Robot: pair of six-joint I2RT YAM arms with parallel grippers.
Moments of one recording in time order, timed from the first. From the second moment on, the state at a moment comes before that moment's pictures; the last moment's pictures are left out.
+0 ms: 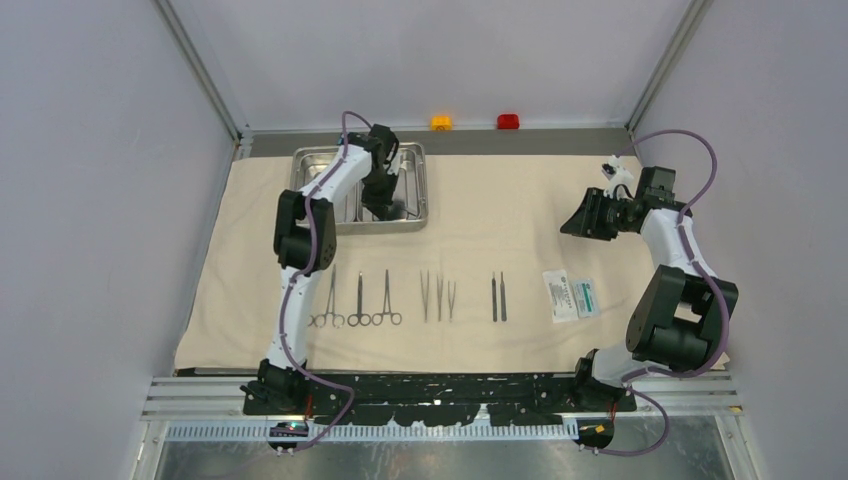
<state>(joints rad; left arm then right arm) -0.35 2.39 2.12 -1.09 0.09 -0.12 -0.33 1.49 1.06 -0.61 -0.69 -0.10</state>
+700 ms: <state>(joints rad) -0.34 2.44 2.25 -1.00 0.05 -0.09 -0.33 1.54 1.06 -0.61 -0.69 -0.11</state>
